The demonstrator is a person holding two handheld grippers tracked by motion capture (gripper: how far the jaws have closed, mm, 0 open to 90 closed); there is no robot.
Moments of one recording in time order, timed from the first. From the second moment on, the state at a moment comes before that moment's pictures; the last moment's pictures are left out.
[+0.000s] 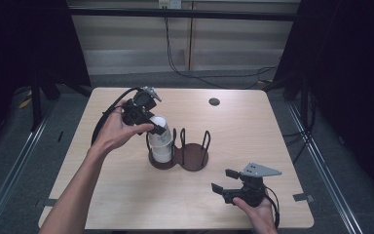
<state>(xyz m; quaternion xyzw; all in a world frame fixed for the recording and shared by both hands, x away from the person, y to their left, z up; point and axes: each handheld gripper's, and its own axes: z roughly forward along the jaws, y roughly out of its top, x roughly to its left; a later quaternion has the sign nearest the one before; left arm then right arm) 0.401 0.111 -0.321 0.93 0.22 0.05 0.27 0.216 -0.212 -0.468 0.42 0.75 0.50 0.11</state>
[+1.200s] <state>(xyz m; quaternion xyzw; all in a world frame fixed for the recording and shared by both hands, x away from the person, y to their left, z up) 0.381 0.140 -0.293 0.90 0.23 0.07 0.37 0.217 -0.213 -0.469 0.42 0.75 0.50 0.11</state>
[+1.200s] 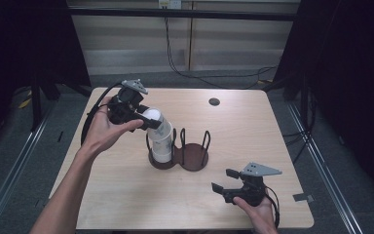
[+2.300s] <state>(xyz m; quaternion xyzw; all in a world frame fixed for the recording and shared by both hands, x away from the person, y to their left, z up) 0.345 0.174 -0.316 0.85 0.21 0.03 0.48 0.218 -0.209 -0.468 0.42 0.75 0.51 0.10</state>
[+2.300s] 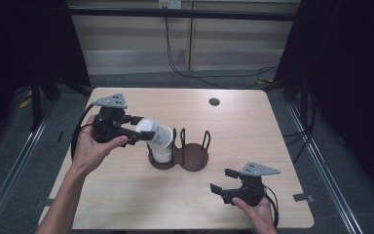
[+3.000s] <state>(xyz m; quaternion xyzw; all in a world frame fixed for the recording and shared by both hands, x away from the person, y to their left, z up) 0.326 0.158 -0.359 0.86 0.18 0.00 0.48 0.233 -0.195 -0.446 0.38 0.75 0.53 0.08</state>
